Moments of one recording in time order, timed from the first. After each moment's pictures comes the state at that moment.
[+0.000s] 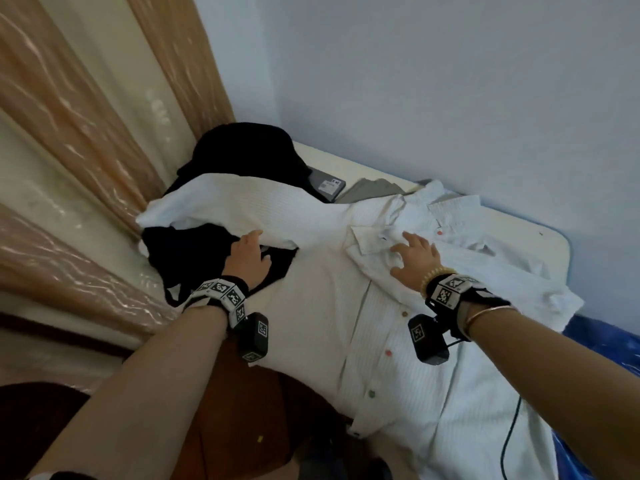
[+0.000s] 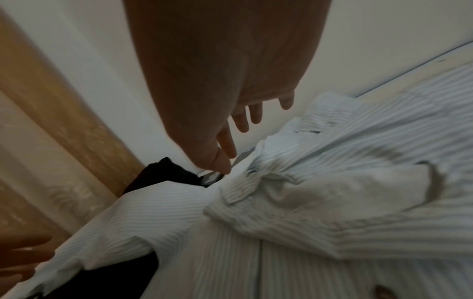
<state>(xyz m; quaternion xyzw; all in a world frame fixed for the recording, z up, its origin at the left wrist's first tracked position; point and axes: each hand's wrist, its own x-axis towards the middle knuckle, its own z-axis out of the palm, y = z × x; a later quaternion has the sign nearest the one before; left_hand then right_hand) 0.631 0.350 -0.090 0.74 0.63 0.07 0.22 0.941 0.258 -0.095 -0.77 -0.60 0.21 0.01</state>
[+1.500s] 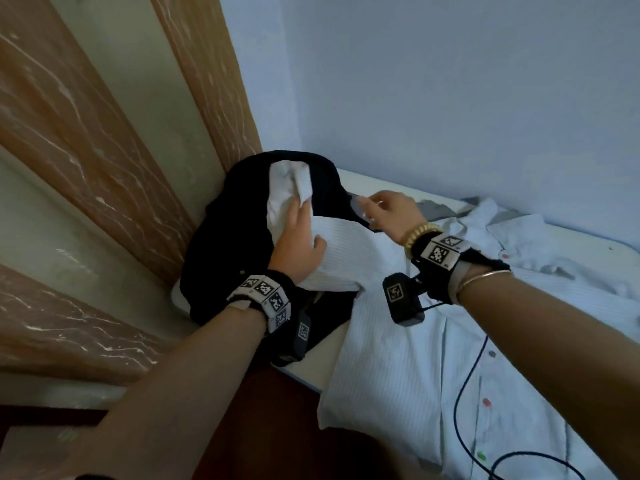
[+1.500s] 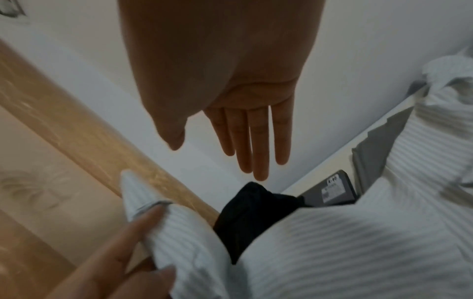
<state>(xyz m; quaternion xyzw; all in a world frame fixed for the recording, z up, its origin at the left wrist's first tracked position) 0.608 0.465 -0.038 0.81 0.47 0.24 0.25 0.799 0.426 -0.007 -0.73 -0.51 0.27 0.35</state>
